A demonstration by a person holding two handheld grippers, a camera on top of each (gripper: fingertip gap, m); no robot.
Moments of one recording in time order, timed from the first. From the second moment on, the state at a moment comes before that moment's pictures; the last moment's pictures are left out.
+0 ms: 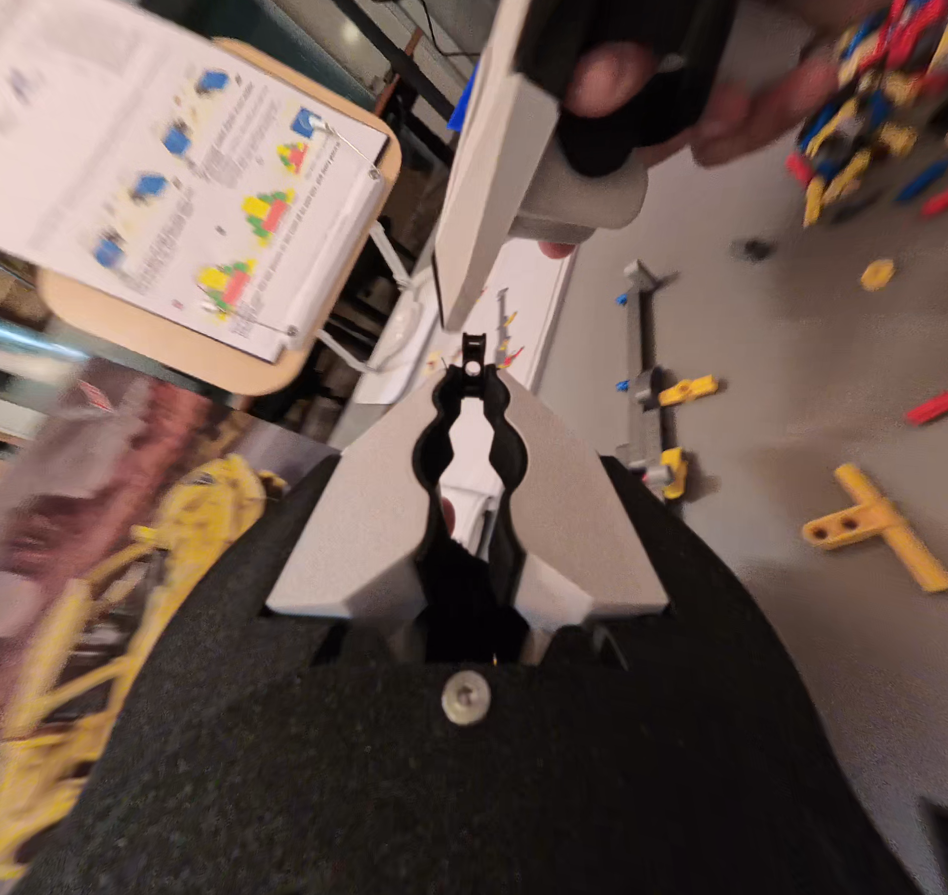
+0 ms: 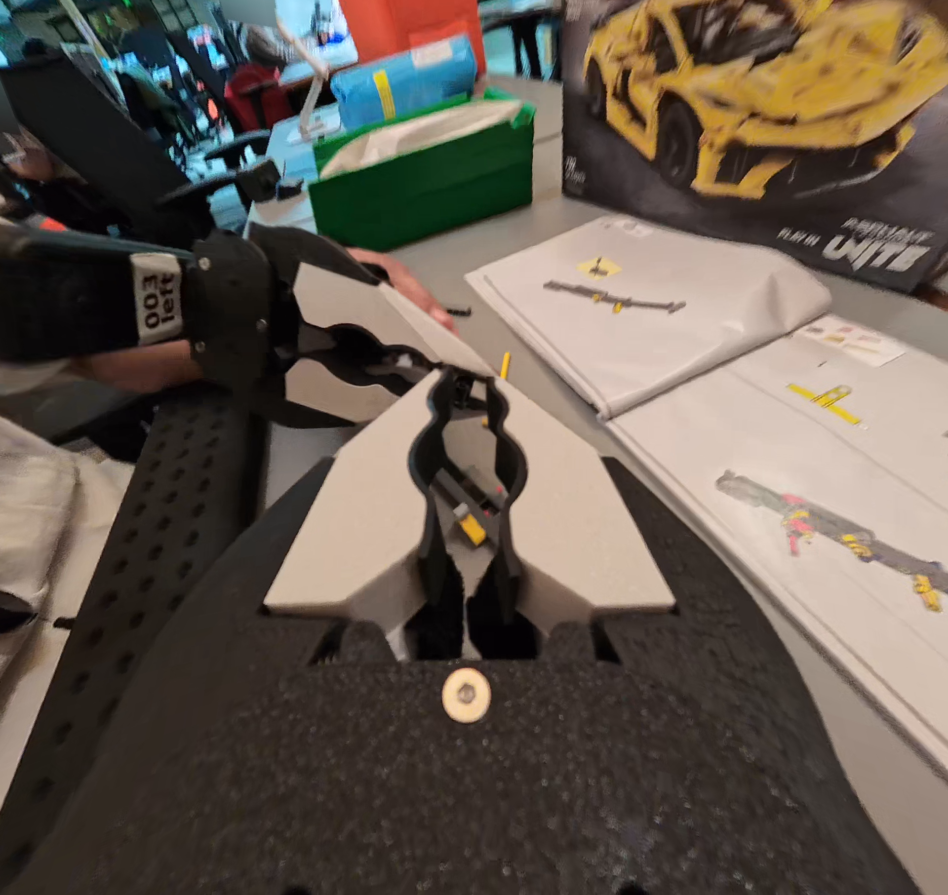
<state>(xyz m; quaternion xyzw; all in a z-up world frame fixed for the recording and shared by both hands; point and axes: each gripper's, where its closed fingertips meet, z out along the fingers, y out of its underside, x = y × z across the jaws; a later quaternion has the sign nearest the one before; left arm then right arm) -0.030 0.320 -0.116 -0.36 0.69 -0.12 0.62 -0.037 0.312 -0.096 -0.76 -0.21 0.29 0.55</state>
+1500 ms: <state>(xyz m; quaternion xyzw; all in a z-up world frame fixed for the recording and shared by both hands) -0.028 0.318 -0.117 -0.40 0.68 -0.17 0.59 -0.040 0.321 -0.114 -0.80 -0.17 0.29 0.50</state>
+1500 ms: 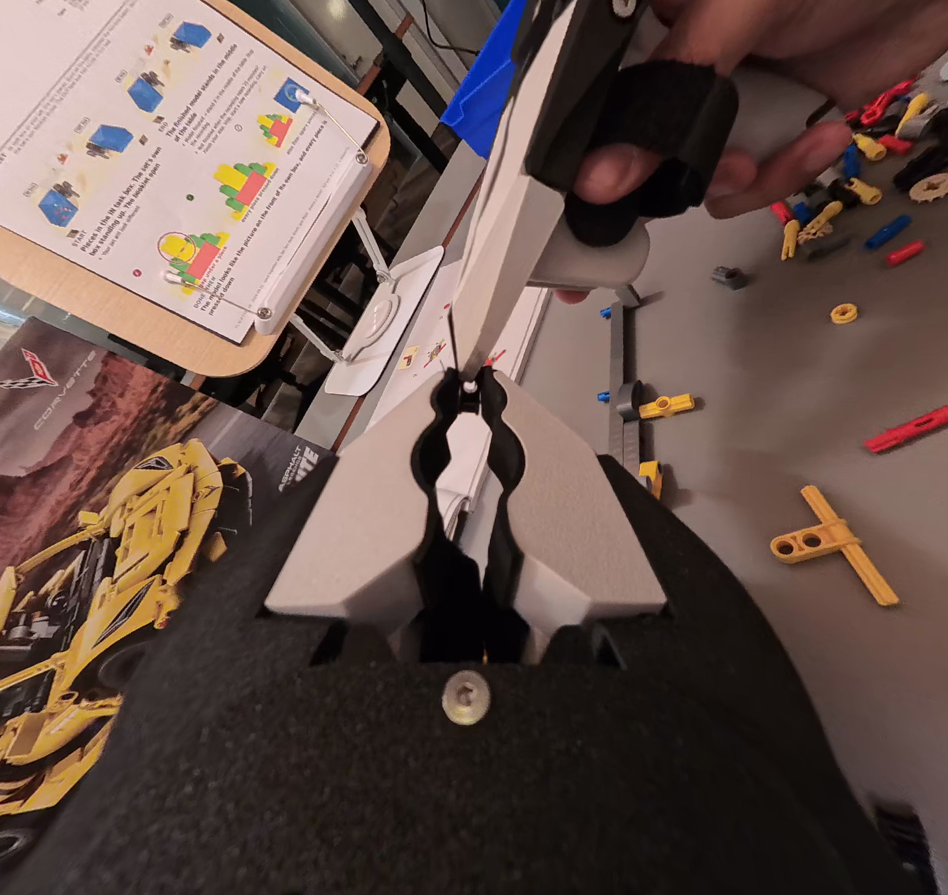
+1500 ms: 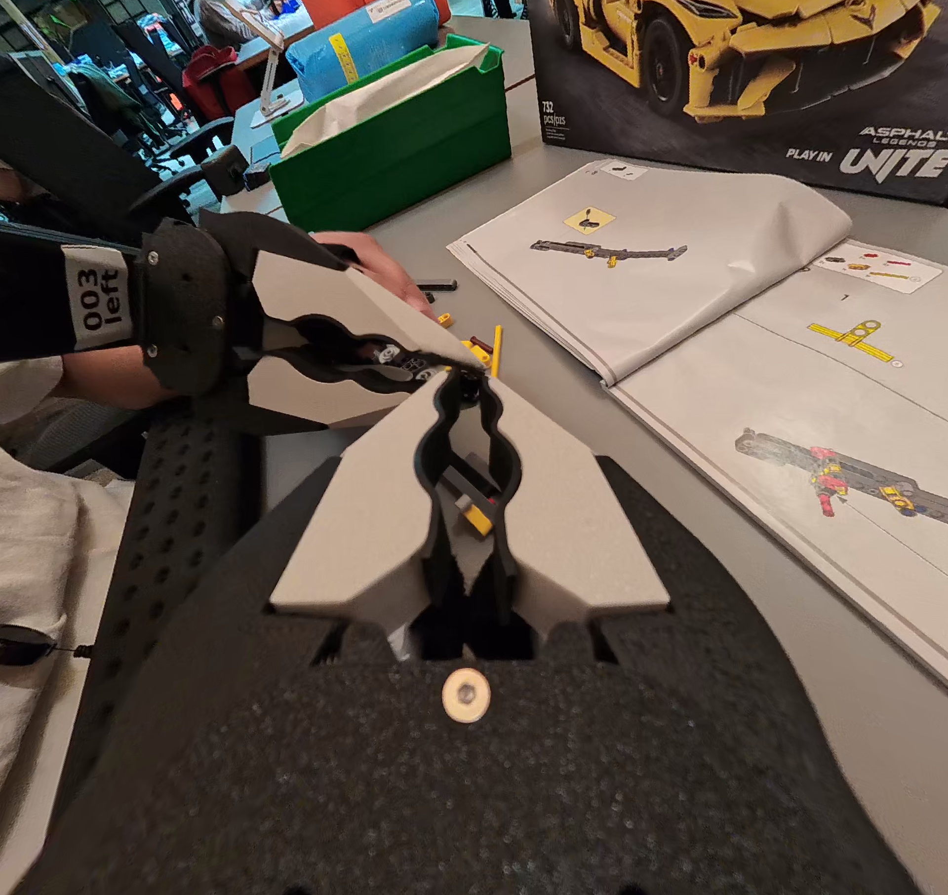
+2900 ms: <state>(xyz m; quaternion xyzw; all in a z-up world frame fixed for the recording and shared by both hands) -0.032 0.318 -0.112 -0.35 0.69 -0.12 0.62 -0.040 0.313 -0.108 -0.78 -0.18 0.32 0.50</state>
